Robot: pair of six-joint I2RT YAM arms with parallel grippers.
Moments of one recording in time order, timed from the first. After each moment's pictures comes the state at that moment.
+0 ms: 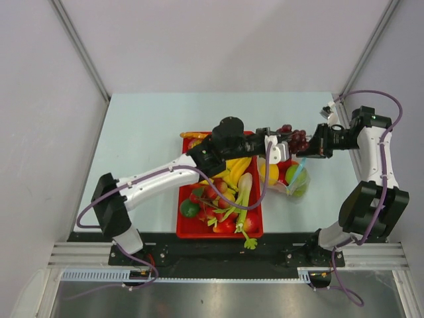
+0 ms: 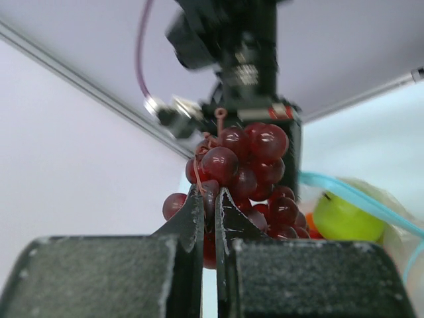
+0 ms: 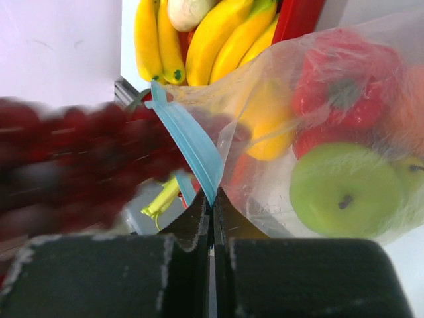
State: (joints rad) left arm -1.03 1.65 1.53 0.16 0.37 0.72; right arm -0.29 1.52 1.44 -1.33 -1.02 -0.30
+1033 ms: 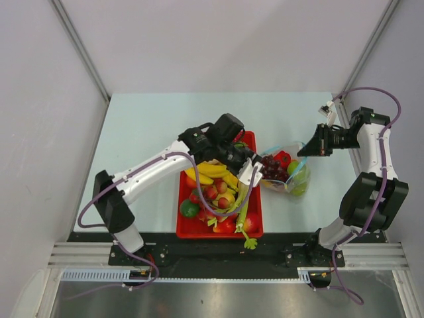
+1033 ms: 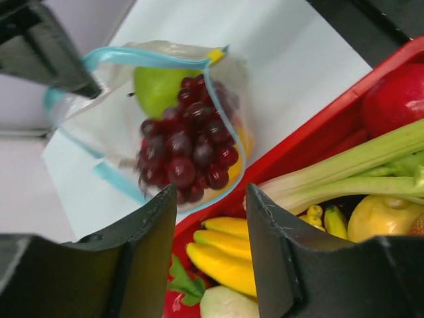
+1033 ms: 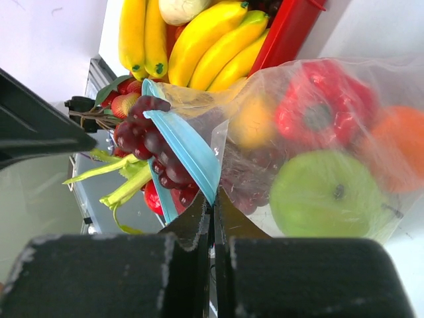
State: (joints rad) left arm -0.91 1.67 1.64 -0.76 0.68 1.28; right arm -0.31 1.60 1.45 -1.35 -1.06 -0.56
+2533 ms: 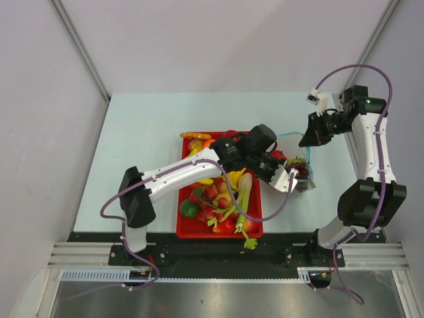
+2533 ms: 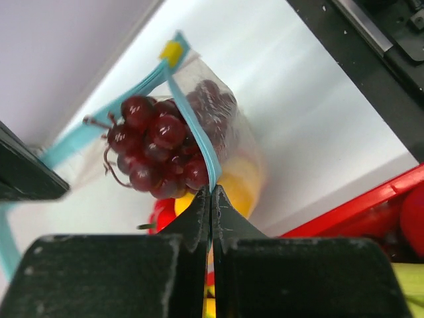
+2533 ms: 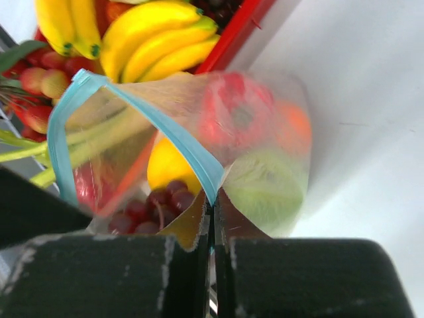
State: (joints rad) left arm -1.08 1.88 1.82 -0.64 0.55 1.09; right arm -0.17 1.60 1.69 -1.36 -0.79 -0.63
